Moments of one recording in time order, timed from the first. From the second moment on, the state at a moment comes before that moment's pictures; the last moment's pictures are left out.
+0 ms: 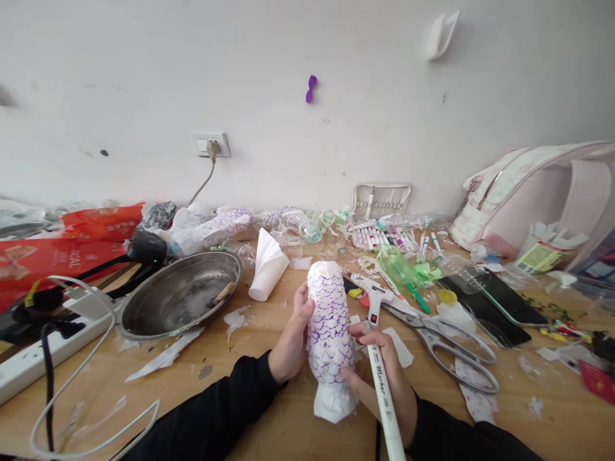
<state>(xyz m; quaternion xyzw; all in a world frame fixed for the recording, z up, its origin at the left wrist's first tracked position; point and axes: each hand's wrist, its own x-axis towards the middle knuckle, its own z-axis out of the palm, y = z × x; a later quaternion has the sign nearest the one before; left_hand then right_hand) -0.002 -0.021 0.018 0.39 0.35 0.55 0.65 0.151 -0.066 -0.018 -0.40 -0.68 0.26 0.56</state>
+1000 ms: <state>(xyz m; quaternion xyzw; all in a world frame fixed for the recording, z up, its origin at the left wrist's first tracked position) 0.005 -0.020 0.017 0.17 0.32 0.47 0.81 0.151 -0.064 -0.006 -0.38 -0.73 0.18 0.53</state>
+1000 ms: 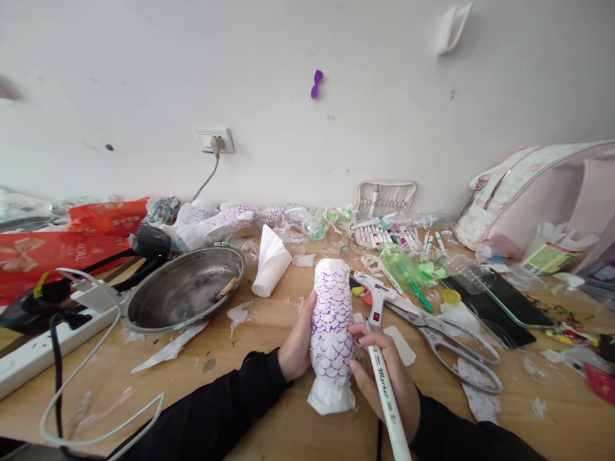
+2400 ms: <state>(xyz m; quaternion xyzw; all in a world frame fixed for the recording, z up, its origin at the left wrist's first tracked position) 0.001 -0.020 0.021 0.21 0.35 0.49 0.77 0.144 -0.086 0.002 -0.28 -0.79 0.07 0.54</state>
